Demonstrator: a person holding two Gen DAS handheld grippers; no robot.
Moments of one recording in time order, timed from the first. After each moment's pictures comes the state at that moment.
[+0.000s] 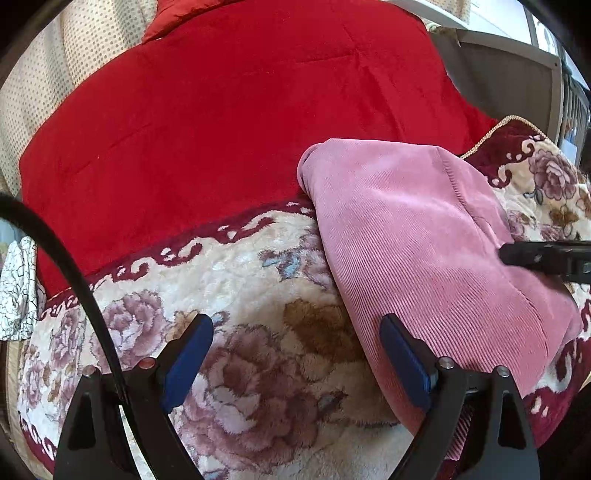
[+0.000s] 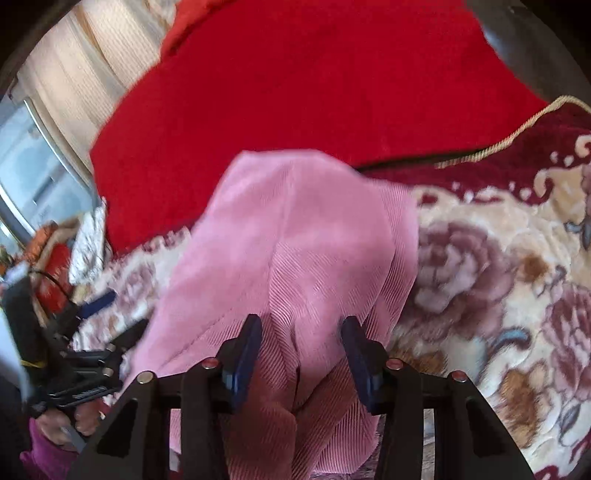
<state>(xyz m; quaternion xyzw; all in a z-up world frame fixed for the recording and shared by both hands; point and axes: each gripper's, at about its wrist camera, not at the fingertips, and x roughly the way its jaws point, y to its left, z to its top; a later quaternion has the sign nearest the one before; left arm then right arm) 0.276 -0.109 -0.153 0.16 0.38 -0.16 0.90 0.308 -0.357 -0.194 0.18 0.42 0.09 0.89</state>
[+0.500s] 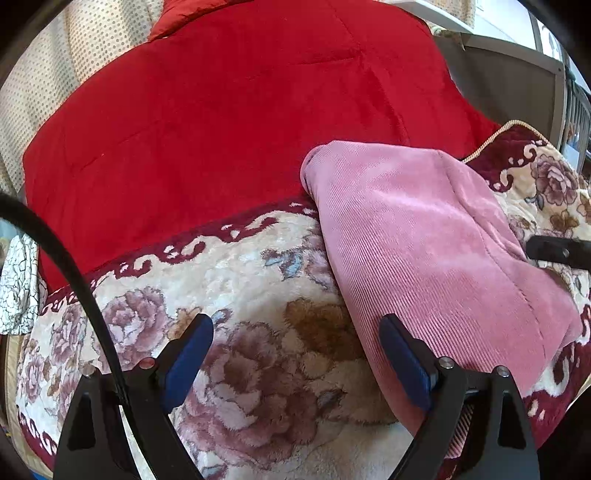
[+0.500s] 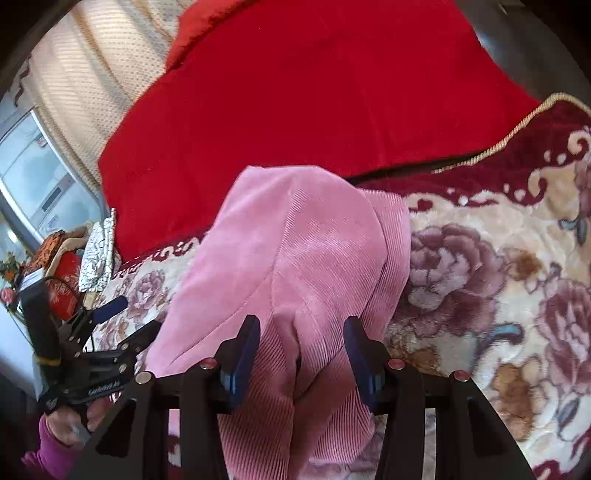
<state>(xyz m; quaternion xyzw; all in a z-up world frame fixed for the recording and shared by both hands) 0.274 -0.105 -0.148 0.15 0.38 -0.15 0.90 0.281 -0.370 -0.178 0.19 0.38 0.10 0.90</state>
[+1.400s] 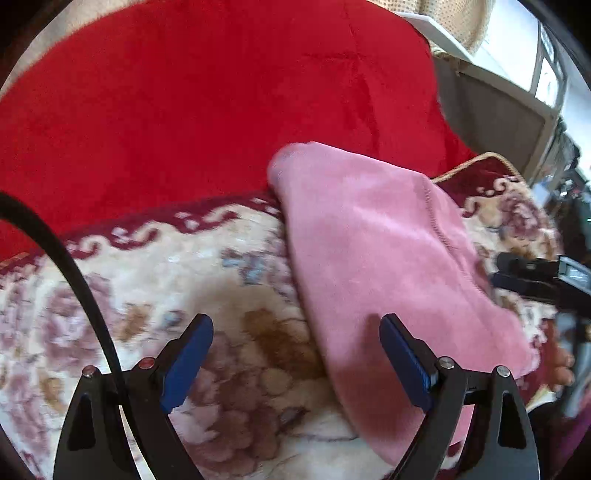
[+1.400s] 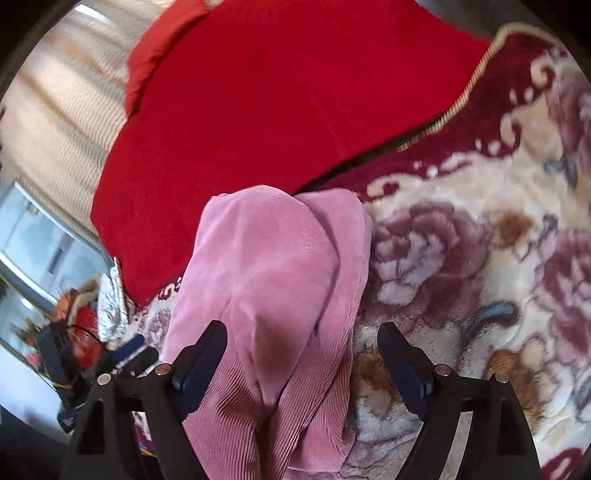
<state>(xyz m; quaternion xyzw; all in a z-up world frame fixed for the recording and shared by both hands) 0.307 -0.099 -0.147 0.05 0.43 -0.25 0.87 0.295 -0.423 -0.202 0.32 0.39 0.09 0.86</state>
